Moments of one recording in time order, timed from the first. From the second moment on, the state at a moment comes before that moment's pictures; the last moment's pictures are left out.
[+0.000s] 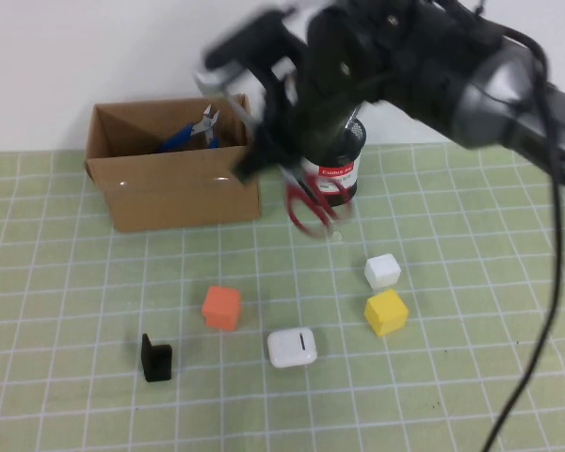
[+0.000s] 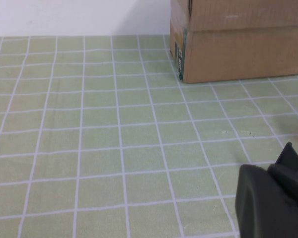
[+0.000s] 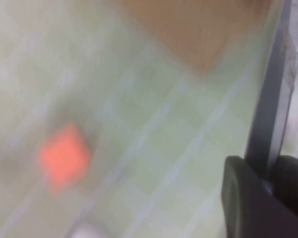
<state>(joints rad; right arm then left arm) 0.71 2.01 -1.97 -0.14 0.98 -0.06 -0.13 -0.01 0.02 0.04 0.36 0.00</state>
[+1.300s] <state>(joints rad) 0.70 2.44 -2.31 -0.15 0.32 -0.54 -0.13 -0.01 0.02 0.04 0.36 0.00</state>
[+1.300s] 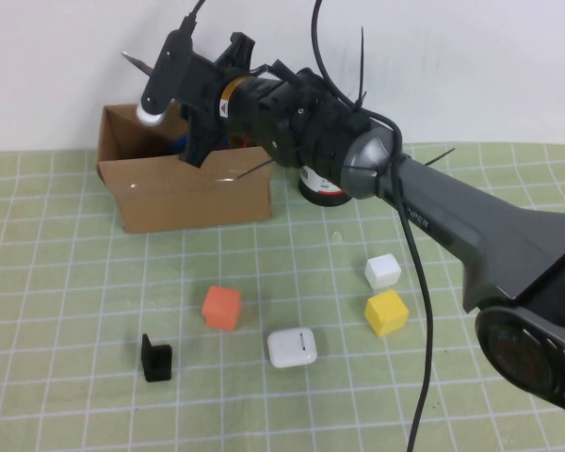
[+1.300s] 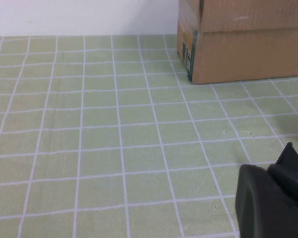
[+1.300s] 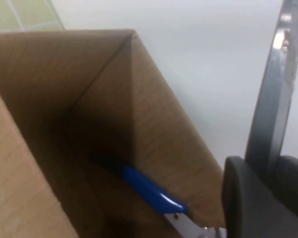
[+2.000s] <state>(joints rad) 0.75 2.22 -2.31 -0.16 0.72 -0.38 -0.13 -0.01 0.02 0.04 0.36 0.00</state>
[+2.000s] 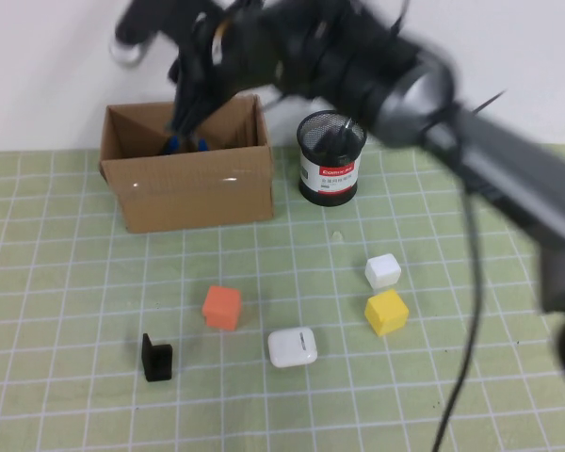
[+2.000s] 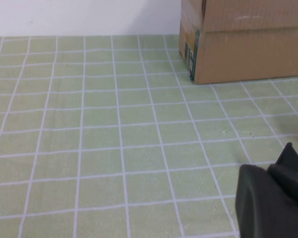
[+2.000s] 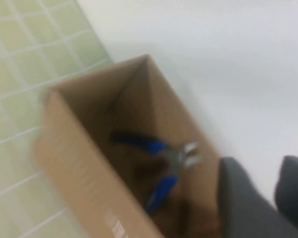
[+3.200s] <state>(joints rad) 0.76 1.87 -2.31 -0.10 1.26 -0.20 -0.13 -0.01 0.02 0.04 0.36 0.00</state>
